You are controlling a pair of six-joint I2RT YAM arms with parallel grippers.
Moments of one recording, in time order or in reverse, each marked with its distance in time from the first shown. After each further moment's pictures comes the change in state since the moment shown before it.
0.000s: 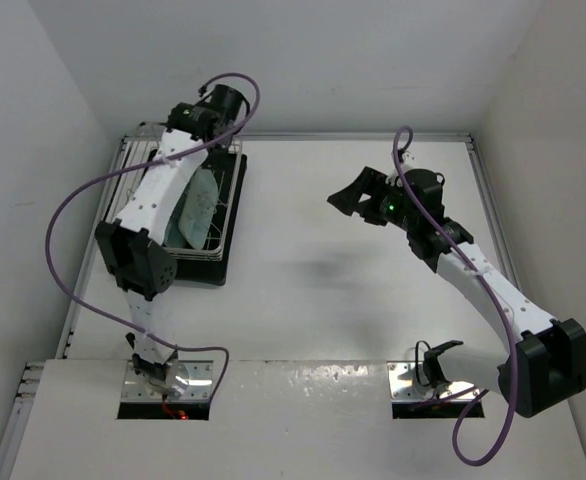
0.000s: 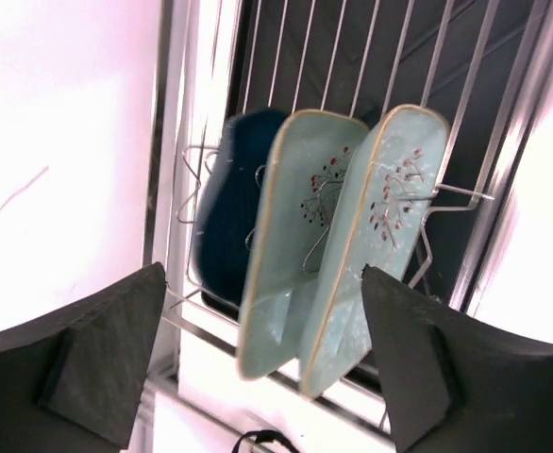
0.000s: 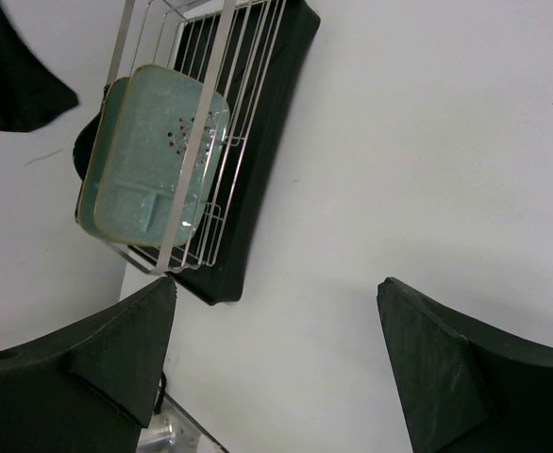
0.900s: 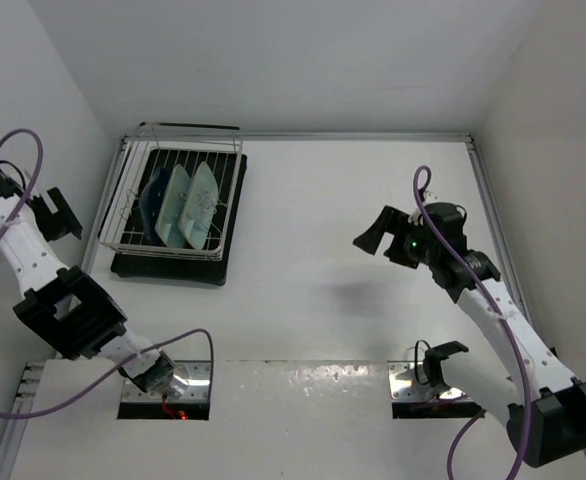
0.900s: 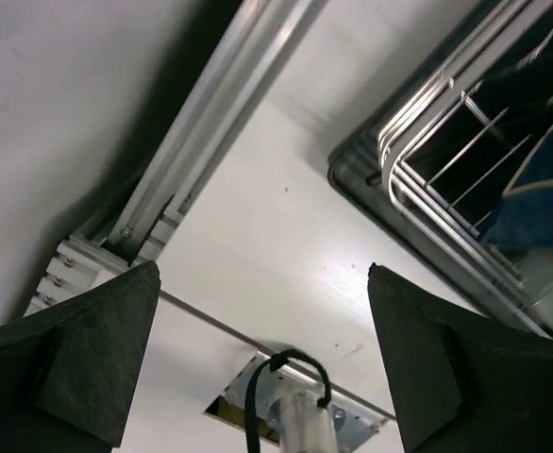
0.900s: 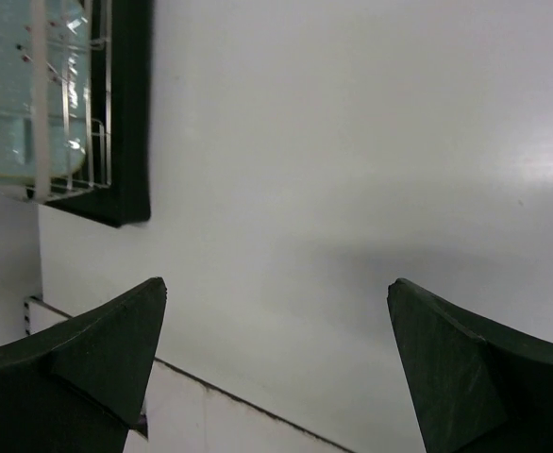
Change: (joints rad) left arm 1.115 -0.403 -0.528 0.091 0.804 0.247; right arm -0.086 -0.247 -0.132 -0.370 0.021 -0.063
